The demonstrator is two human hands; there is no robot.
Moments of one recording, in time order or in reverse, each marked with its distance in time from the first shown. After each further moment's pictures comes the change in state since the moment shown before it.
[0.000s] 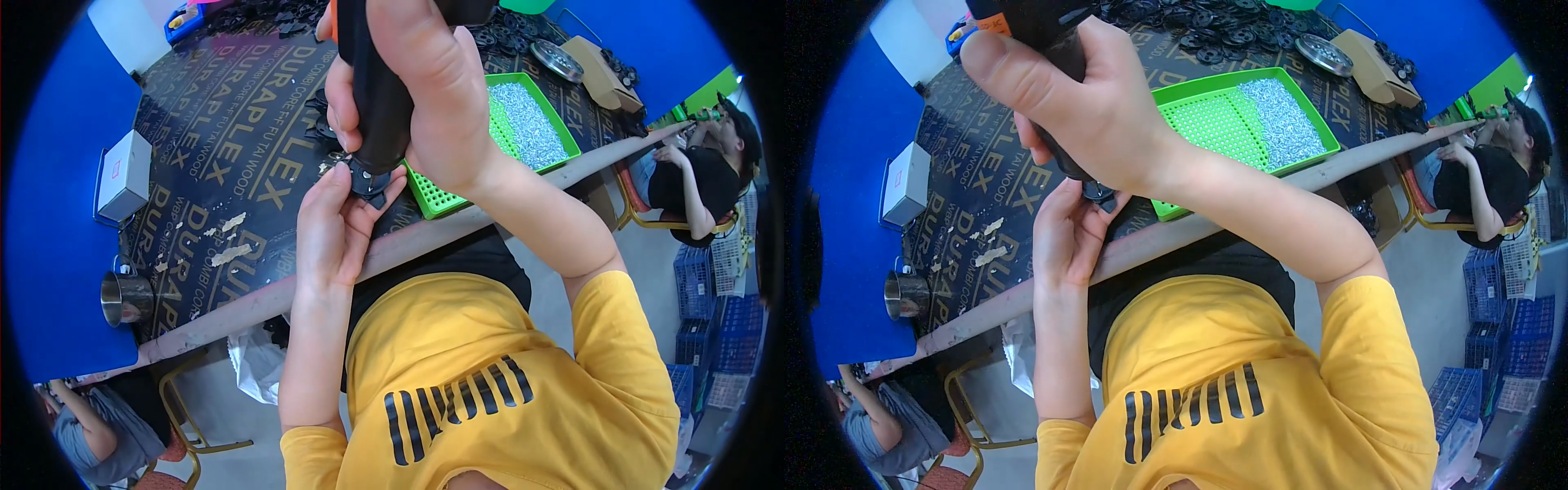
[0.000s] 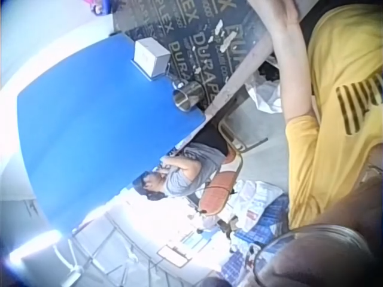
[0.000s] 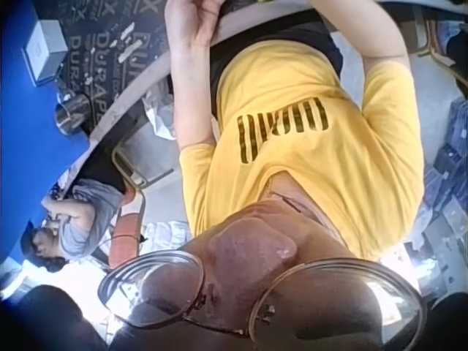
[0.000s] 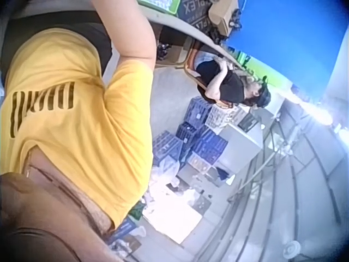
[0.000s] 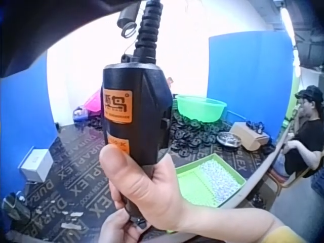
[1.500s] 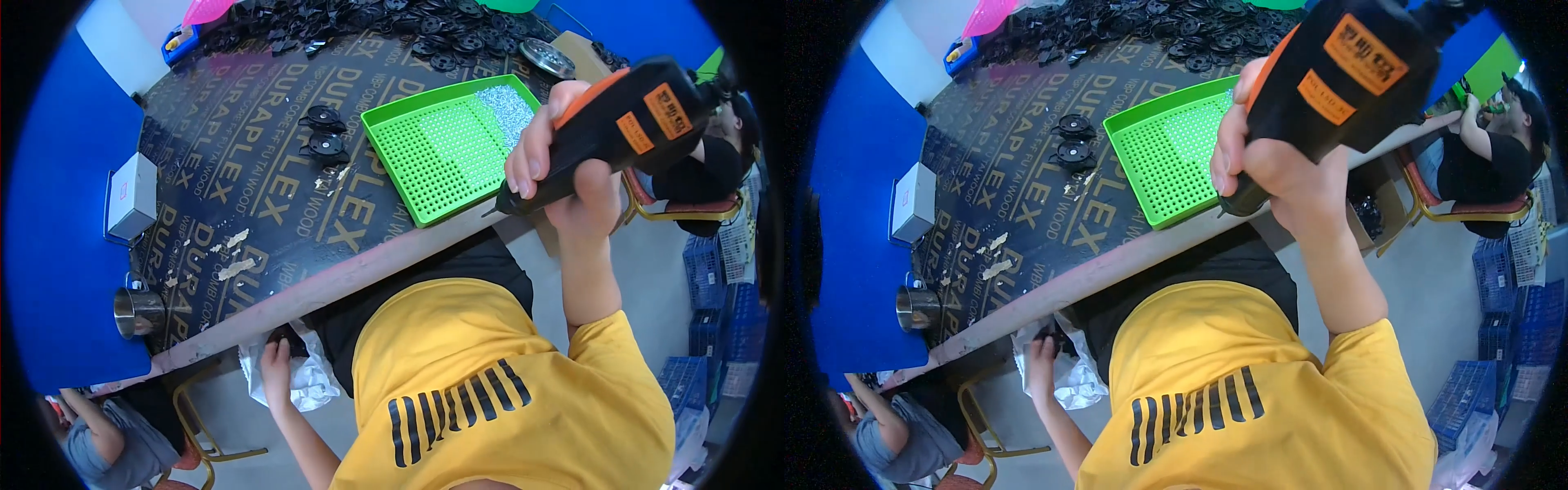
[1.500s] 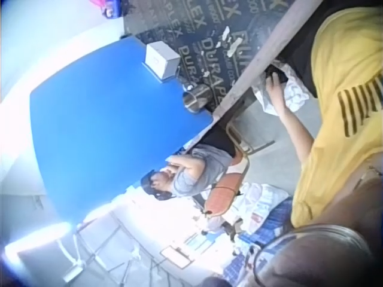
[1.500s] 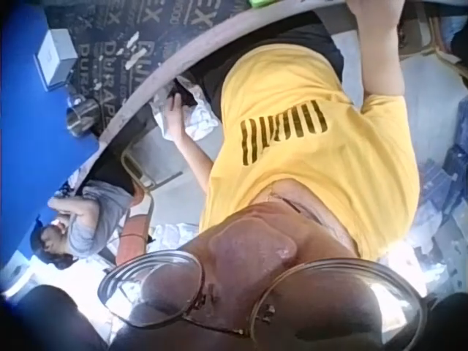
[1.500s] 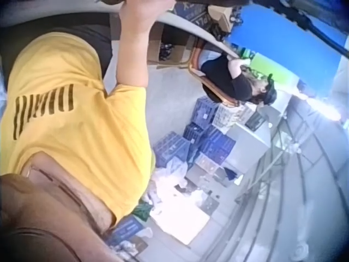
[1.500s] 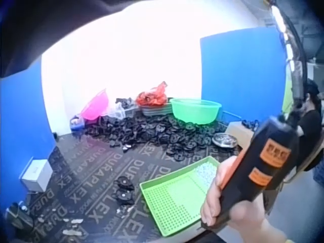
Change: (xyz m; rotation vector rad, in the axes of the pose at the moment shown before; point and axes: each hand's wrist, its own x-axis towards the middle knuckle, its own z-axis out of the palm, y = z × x) left_hand -0.163 0.025 -0.224 1.453 0.616 -0.155; right_hand -0.087 -0.031 -0.080 -0.226 0.103 -0.189
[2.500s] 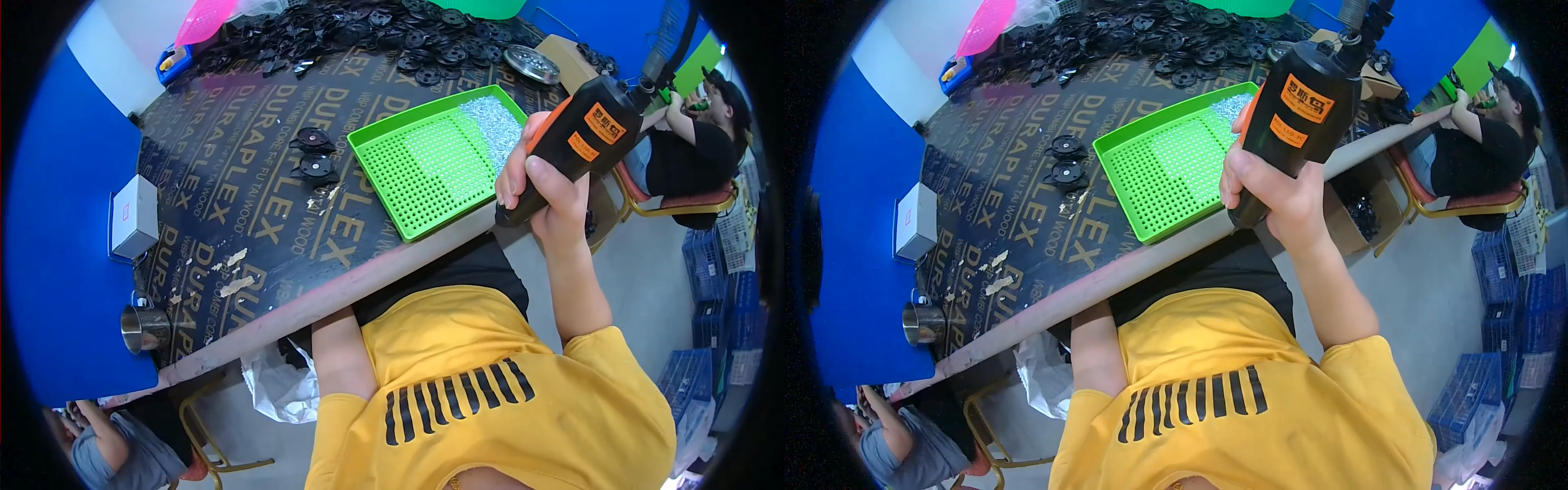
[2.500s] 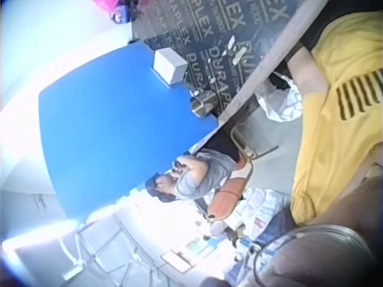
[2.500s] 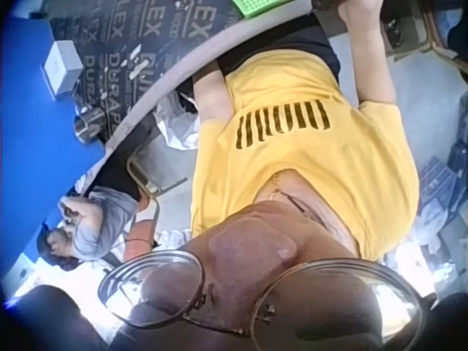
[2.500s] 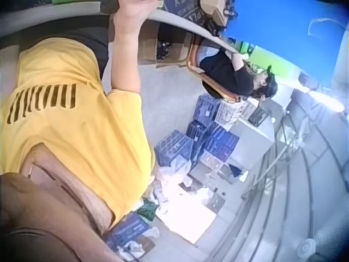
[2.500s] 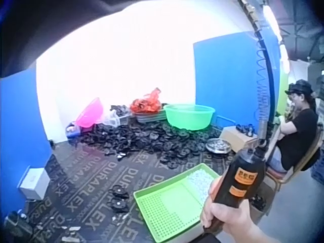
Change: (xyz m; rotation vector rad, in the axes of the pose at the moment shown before) left_hand 0.062 0.130 0.124 -0.280 -0.490 0.405; right_hand -0.018 0.010 -0.012 -0.039 0.277 0.127
